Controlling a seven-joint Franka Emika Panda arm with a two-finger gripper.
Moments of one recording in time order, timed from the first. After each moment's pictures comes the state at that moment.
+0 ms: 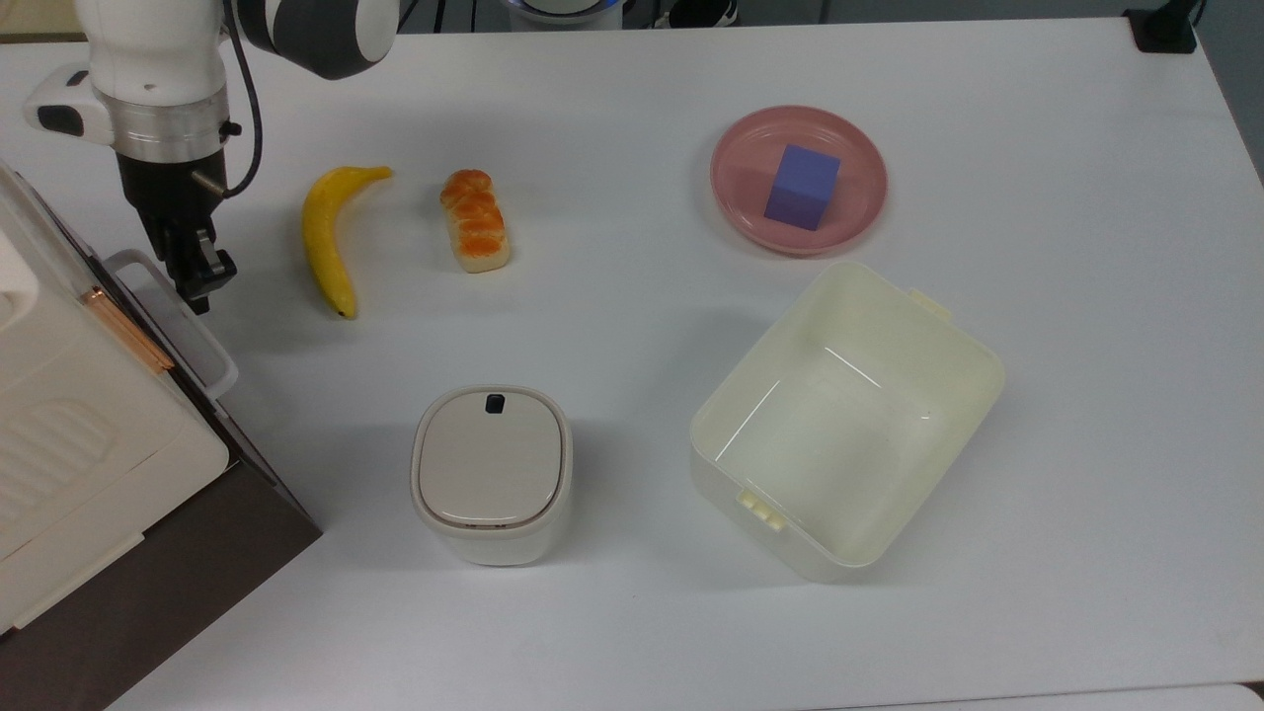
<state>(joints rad) -0.24 0.34 -0.16 -1.76 -0.02 2.53 0.46</state>
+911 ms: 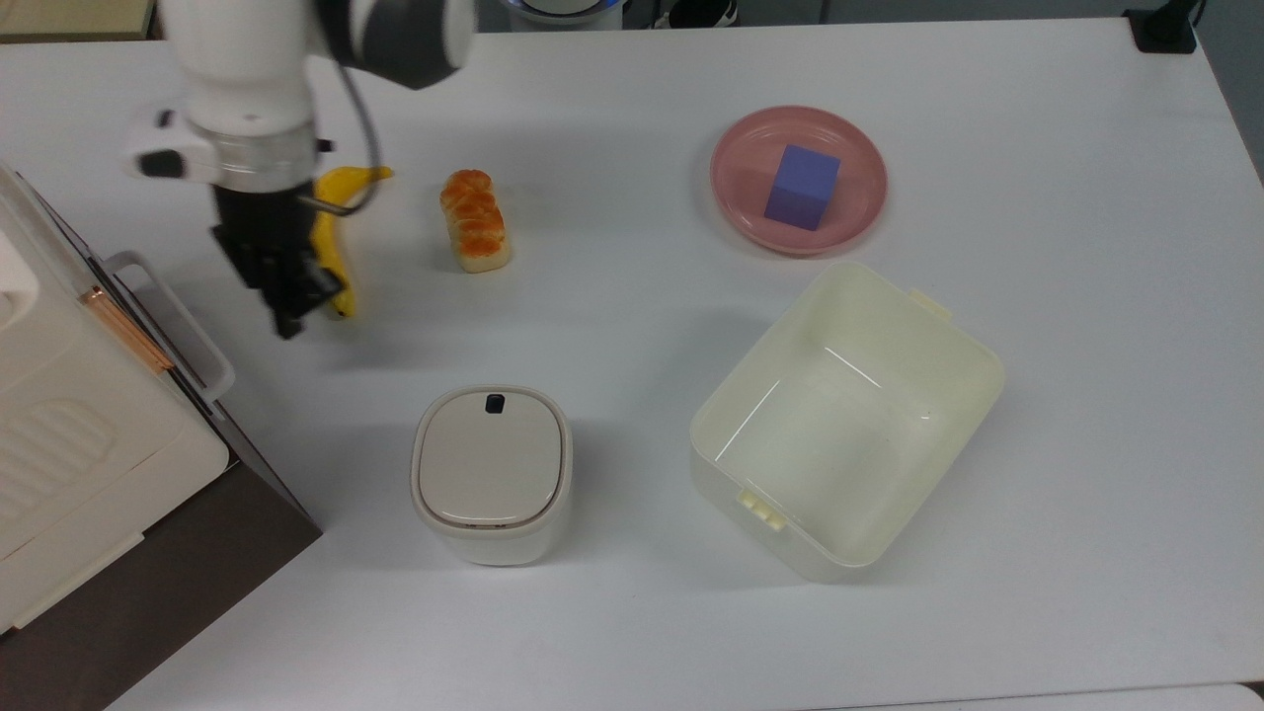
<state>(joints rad) -0.12 0.34 -0.14 -1.75 -0.02 2.43 0.35</state>
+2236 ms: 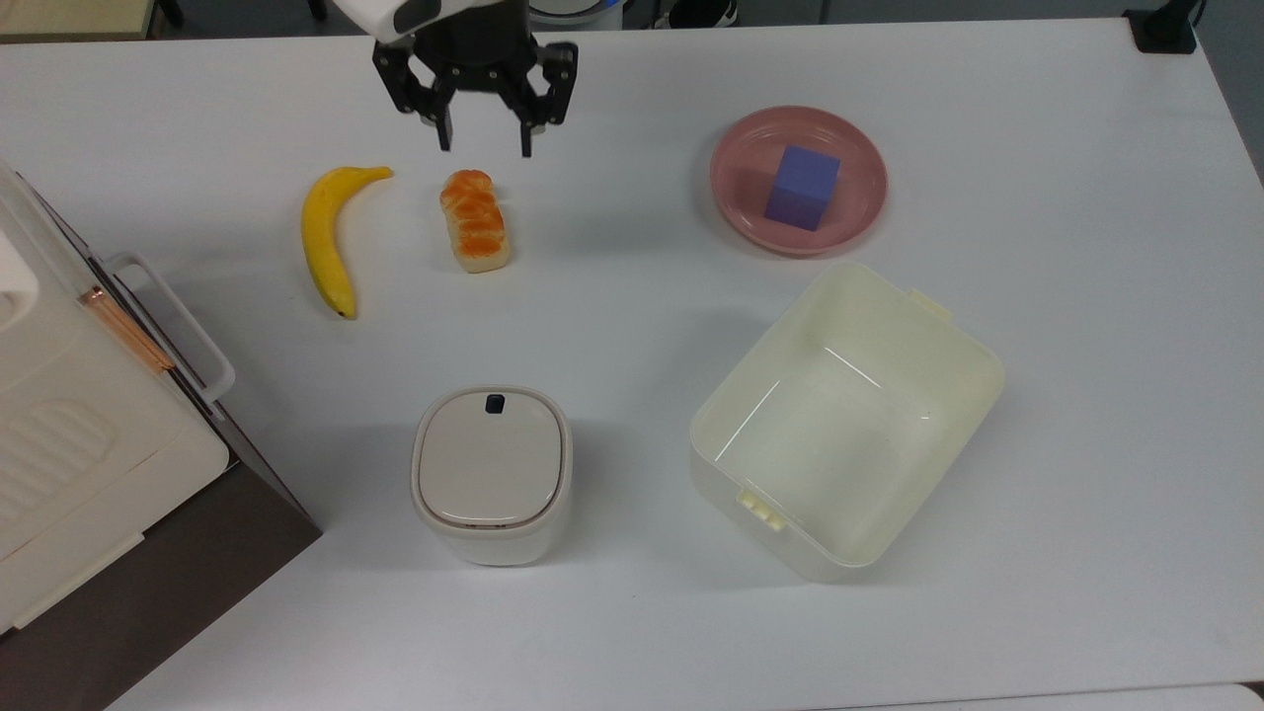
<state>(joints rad) 0.13 0.13 -0.14 -1.56 -0.05 1.73 0.02</state>
